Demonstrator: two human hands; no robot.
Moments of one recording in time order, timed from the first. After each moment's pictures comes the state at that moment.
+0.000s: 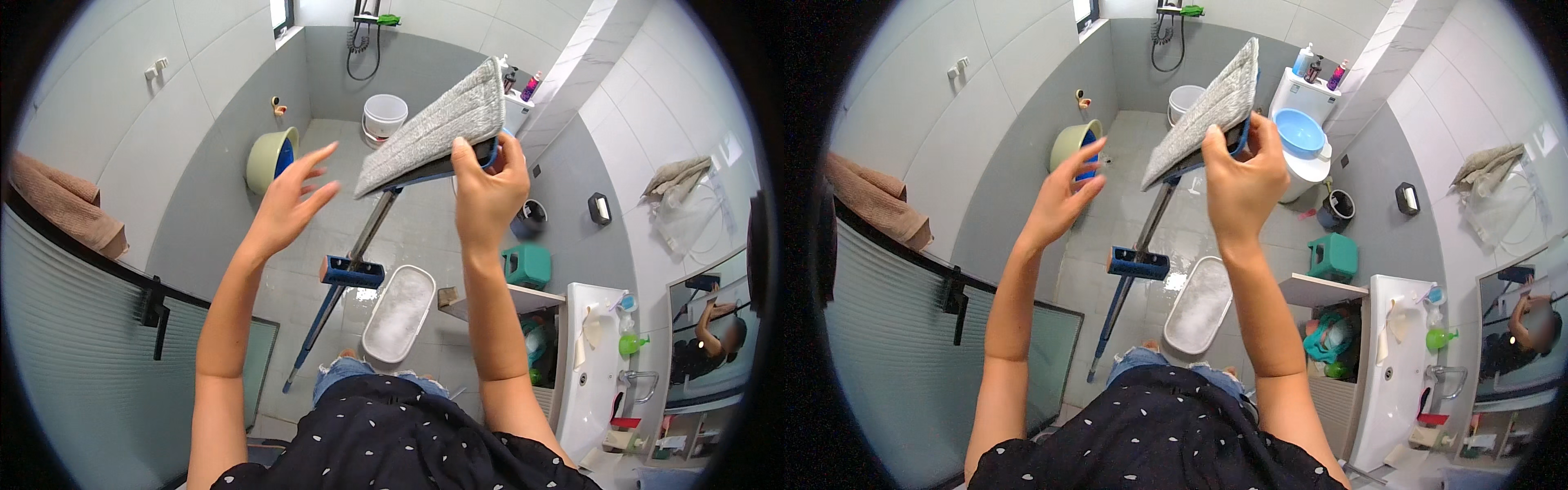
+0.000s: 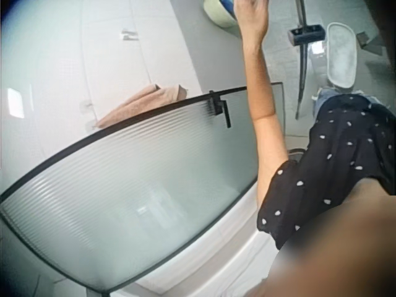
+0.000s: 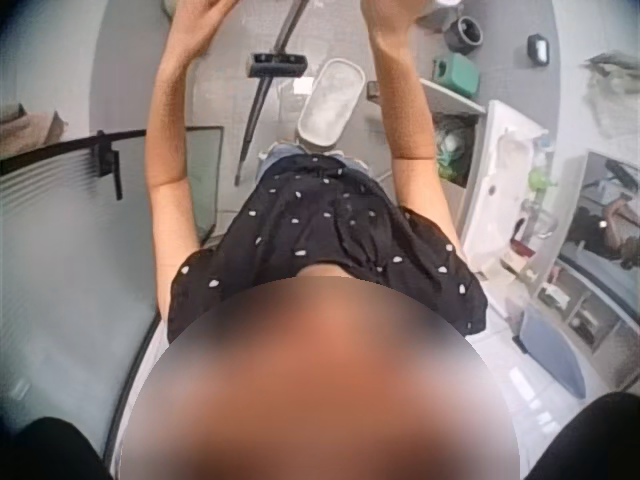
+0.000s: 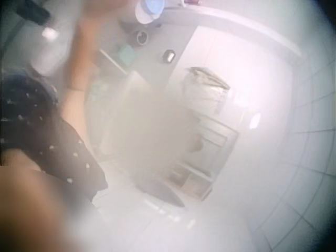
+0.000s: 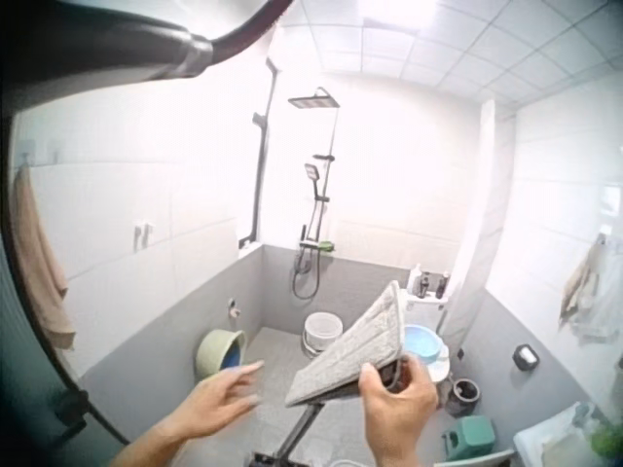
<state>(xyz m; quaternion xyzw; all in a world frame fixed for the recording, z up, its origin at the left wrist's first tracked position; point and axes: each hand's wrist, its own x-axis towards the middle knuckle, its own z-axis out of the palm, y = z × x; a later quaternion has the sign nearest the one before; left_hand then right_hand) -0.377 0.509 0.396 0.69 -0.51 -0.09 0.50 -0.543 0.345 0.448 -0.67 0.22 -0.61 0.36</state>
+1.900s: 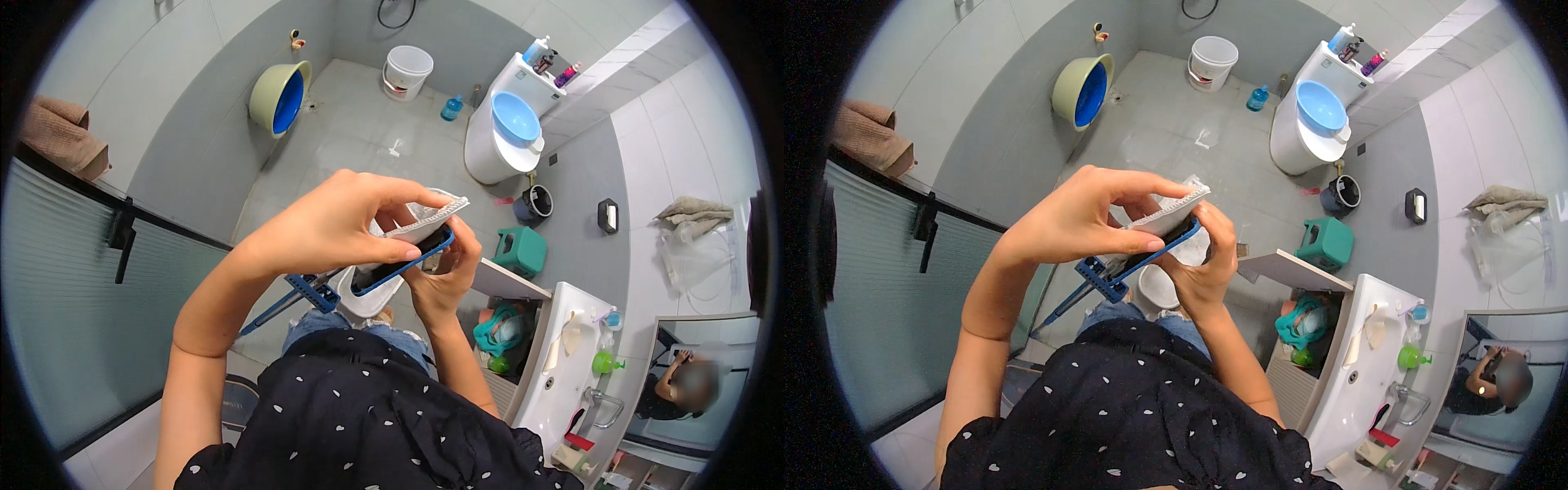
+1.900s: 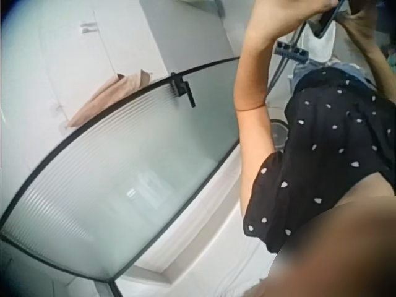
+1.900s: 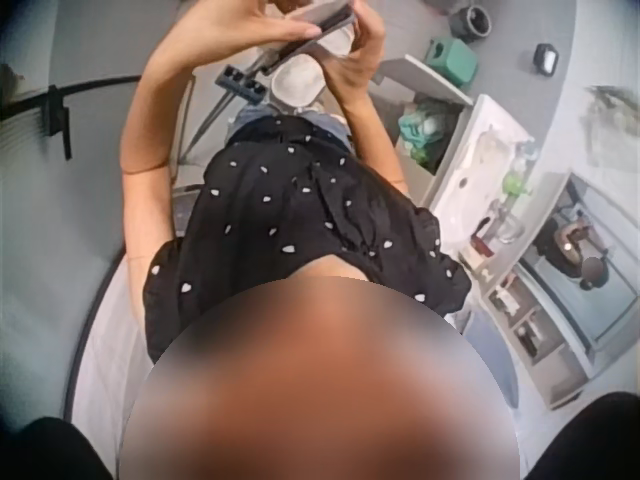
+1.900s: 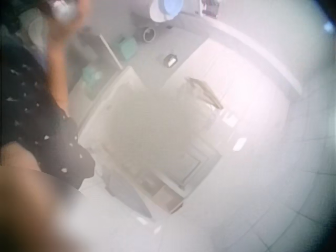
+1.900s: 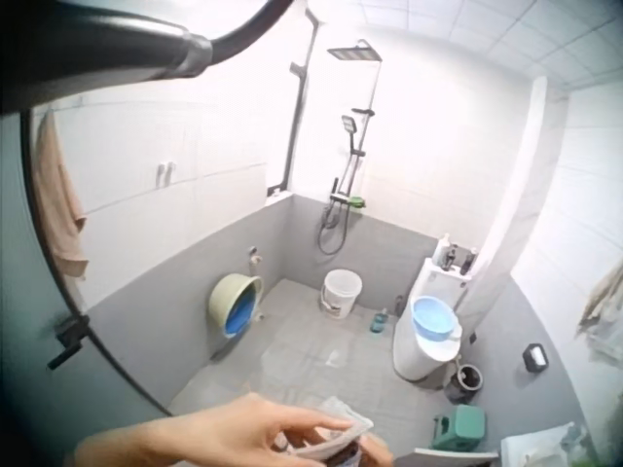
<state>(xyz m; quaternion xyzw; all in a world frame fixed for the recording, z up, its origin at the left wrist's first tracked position) -0.498 0.483 0.435 0.60 -0.55 -0.31 0.48 -0.644 0.375 0.318 -0.74 0.07 -0.48 0.47</state>
